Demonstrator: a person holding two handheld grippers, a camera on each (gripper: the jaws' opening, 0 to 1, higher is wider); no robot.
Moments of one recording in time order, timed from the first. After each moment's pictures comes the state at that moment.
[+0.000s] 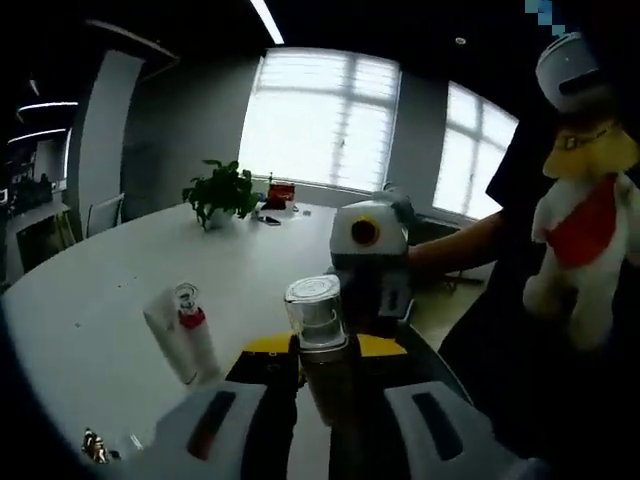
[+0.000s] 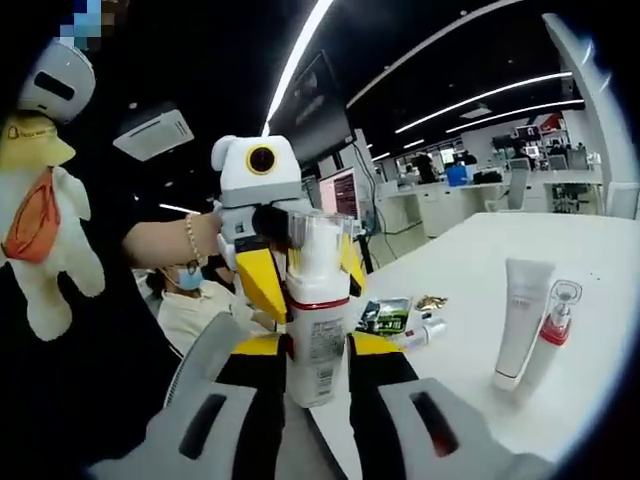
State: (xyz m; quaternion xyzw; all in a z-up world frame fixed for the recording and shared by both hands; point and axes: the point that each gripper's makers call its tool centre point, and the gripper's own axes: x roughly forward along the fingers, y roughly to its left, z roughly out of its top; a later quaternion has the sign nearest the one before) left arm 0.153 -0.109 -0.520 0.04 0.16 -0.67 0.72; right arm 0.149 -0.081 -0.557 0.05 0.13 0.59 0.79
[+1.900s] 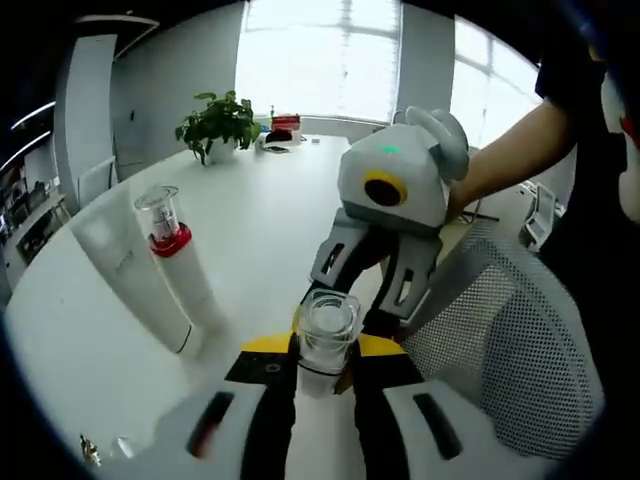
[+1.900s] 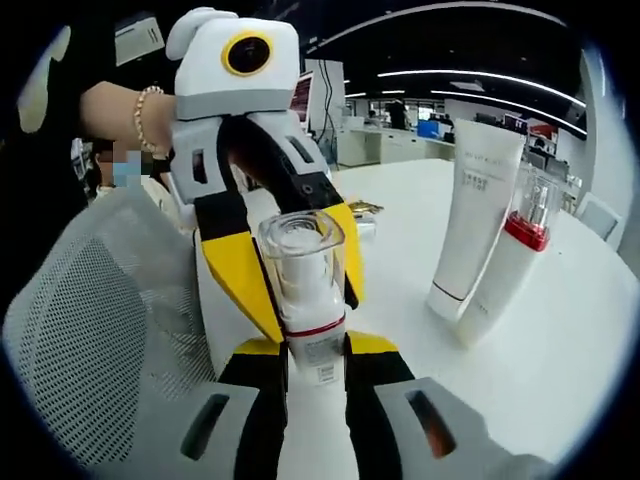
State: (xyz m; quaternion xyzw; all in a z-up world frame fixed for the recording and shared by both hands) left arm 0.203 -0.145 -0.672 0.16 0.25 -0.64 0.71; right arm 0.208 -0.125 -0.715 -0.13 0.24 0.51 0.82
